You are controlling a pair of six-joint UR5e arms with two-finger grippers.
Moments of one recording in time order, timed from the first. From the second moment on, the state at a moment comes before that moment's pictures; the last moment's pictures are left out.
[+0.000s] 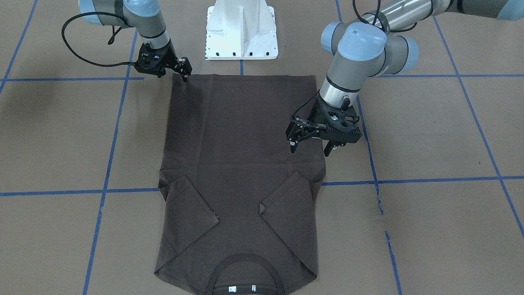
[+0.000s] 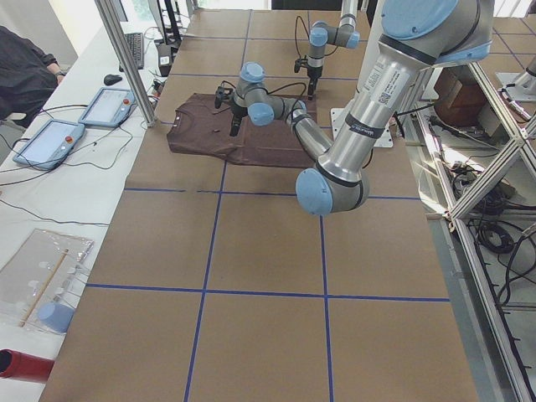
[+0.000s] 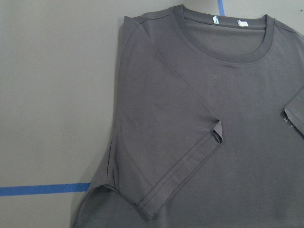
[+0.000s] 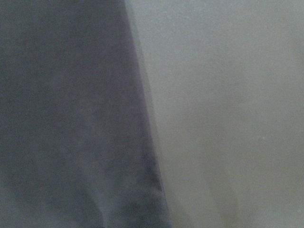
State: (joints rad) left arm -0.71 -2.13 -1.68 -1.93 -1.84 -1.13; right arm 0.19 -1.46 2.02 -1.34 1.71 1.68
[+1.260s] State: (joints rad) left arm -0.71 -2.11 -1.70 -1.93 -1.84 -1.16; right arm 0.18 -1.46 2.06 -1.34 1.71 1.68
